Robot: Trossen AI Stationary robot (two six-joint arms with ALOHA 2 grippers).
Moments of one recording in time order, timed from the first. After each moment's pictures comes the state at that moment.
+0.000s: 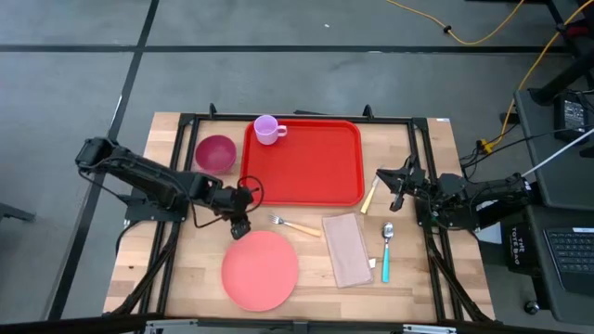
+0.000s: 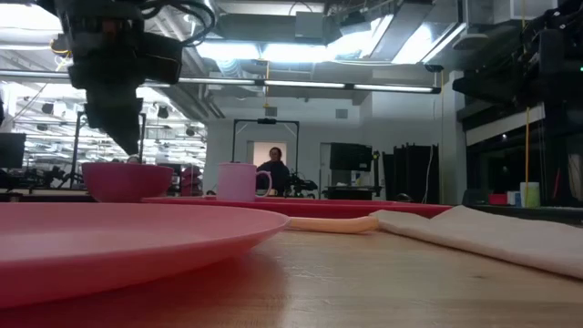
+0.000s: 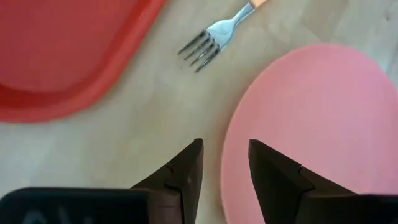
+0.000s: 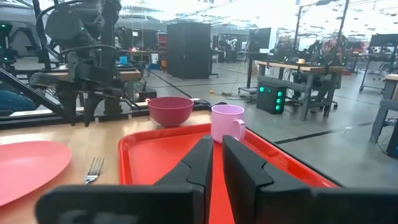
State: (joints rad) left arm -0.21 1.22 0.71 -0.54 0.00 -0.80; right arm 0.16 0.00 0.01 0.09 0.55 -0.05
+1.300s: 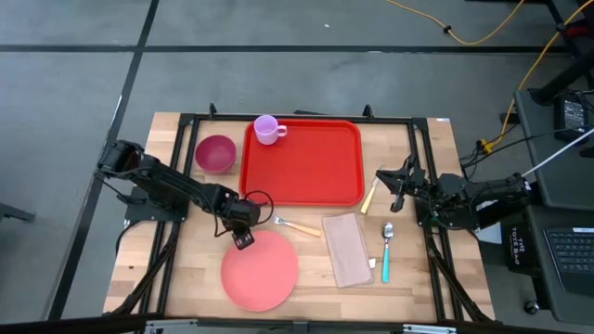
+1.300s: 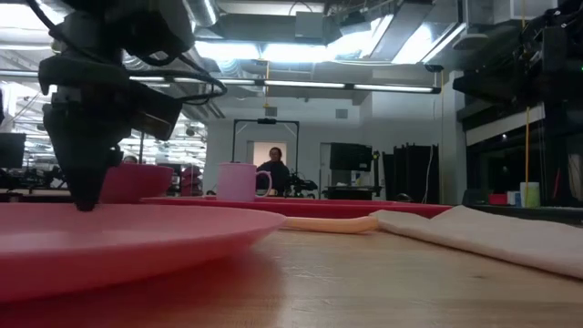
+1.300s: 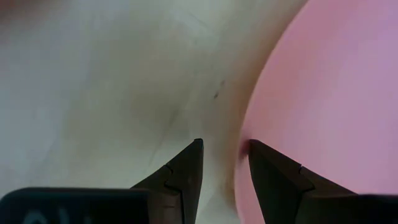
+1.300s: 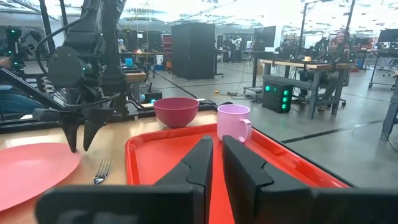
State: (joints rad) left arm -0.23 1.48 0.71 -0.50 0.15 -0.84; right arm 0.16 0.00 0.01 0.09 0.53 -0.03
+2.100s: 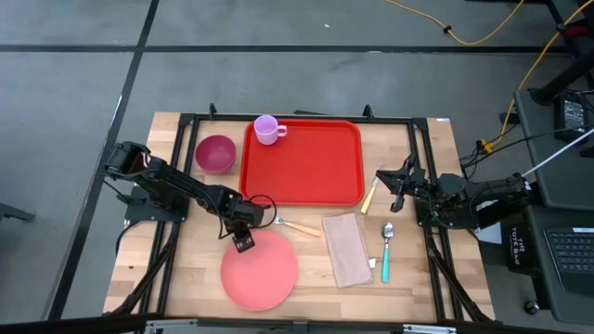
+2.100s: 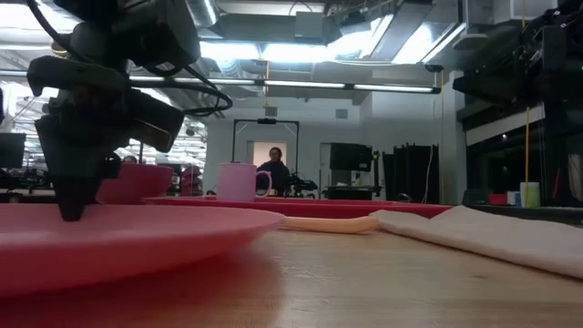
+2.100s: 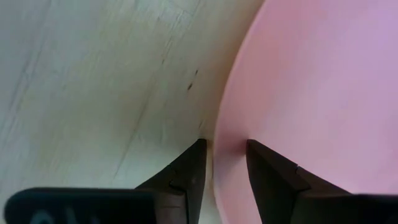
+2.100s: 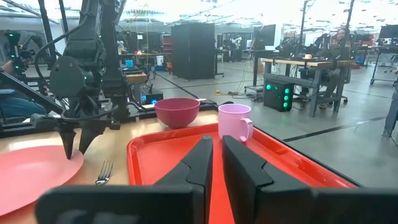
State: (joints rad) left arm -0.23 1.56 0.71 -0.45 0.25 -0.80; right arm 0.16 0.00 0.01 0.09 0.53 -0.01
